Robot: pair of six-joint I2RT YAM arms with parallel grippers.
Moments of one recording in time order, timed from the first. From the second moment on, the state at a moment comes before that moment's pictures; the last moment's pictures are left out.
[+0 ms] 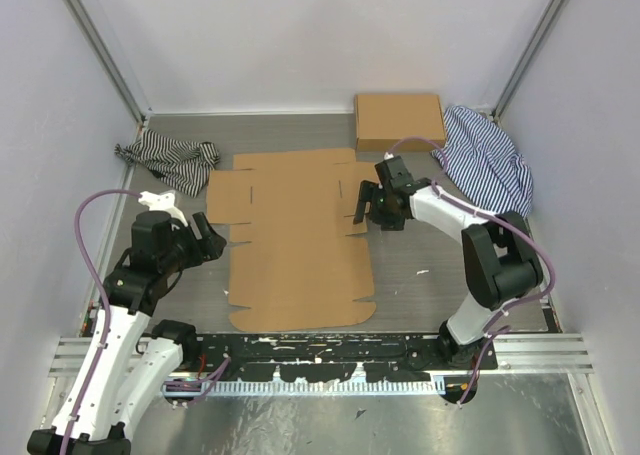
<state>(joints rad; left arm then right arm) -0.21 0.62 0.70 -0.72 0.03 -0.45 0.38 1.64 1.04 -0.44 -0.07 0.55</state>
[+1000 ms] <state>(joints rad) -0.21 0.62 0.70 -0.72 0.02 -0.45 0.50 1.81 1.12 -0.38 0.04 0.56</state>
